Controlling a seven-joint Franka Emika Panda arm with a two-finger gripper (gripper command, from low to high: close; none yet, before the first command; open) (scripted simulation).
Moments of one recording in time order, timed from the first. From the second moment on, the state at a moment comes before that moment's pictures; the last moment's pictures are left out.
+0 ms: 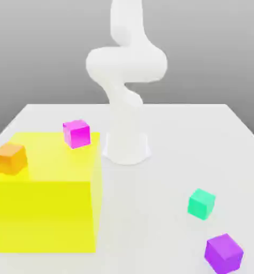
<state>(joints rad) 0.05 -0.72 0.01 -2.35 0.02 2.35 0.76</state>
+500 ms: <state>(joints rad) 0.35 -0.16 0.15 -2.73 0.08 2.73 0.51</state>
